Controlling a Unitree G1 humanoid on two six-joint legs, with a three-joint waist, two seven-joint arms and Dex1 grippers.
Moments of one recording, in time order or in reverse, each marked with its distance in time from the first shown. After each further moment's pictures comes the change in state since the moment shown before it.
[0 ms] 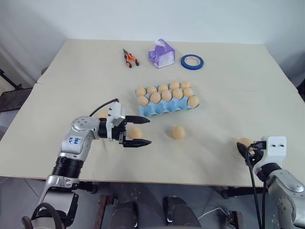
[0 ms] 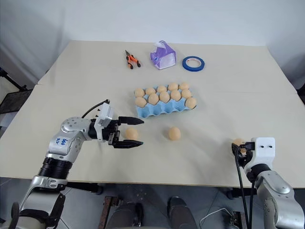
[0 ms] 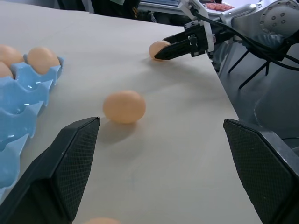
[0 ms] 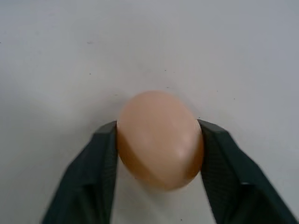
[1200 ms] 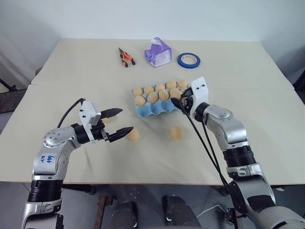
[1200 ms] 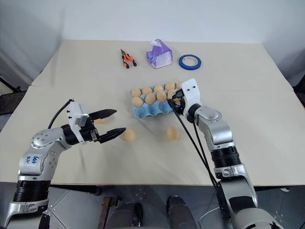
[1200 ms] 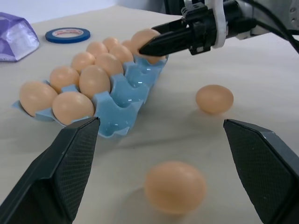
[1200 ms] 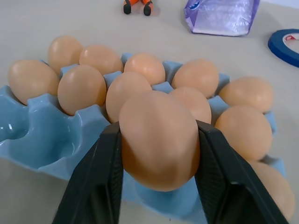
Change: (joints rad) left arm 0.257 0.071 0.214 -0.300 -0.039 0.092 0.365; right arm -0.881 0.116 0.510 0.618 -0.158 -0.120 0.128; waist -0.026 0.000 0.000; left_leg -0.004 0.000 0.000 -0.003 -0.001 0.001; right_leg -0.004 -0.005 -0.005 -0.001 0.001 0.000
